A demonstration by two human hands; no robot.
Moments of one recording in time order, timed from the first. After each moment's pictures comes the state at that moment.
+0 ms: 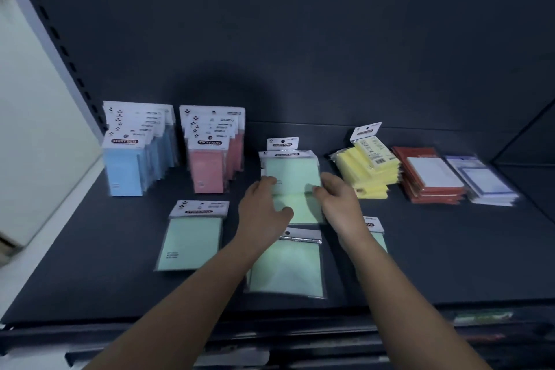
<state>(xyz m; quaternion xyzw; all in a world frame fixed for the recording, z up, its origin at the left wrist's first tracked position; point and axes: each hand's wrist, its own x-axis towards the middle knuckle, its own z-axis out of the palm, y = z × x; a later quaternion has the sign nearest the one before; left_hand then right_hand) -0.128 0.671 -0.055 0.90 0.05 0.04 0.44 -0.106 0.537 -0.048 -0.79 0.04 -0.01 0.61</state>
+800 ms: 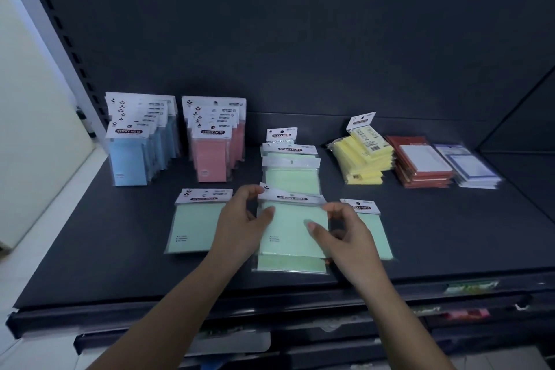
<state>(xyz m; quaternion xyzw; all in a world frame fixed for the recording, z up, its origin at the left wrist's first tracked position) -0.178 0.713 -0.061 0.80 0.05 0.08 0.59 -0.191 0.535 -0.063 -0.80 0.03 -0.02 0.59</state>
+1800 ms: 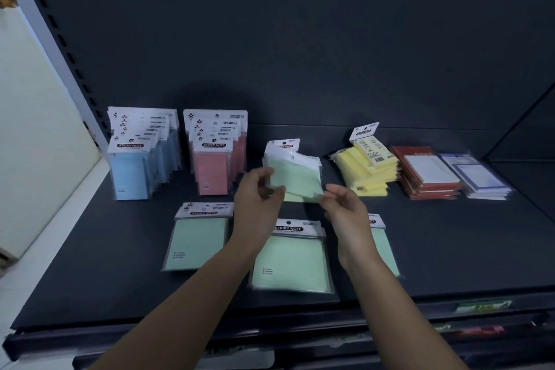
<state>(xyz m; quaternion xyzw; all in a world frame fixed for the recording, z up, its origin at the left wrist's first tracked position) -0.143 0.690 -0.041 0.74 0.07 0.13 0.65 -0.145 0.555 -0.044 -0.67 0.14 -0.03 0.73</state>
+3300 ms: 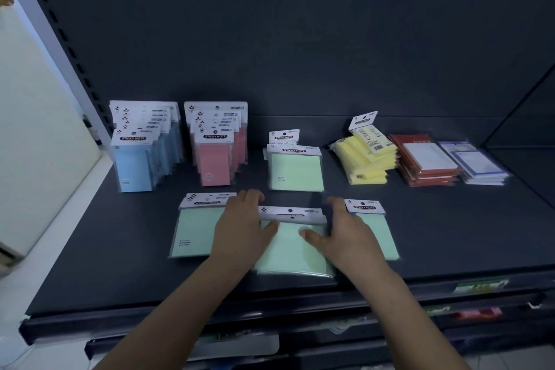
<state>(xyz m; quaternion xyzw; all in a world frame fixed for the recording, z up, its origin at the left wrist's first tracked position) -0.176 0.720 -0.059 0.95 -0.01 0.12 0.30 -0.183 0.547 -0.046 -0.97 0.00 0.00 0.26</state>
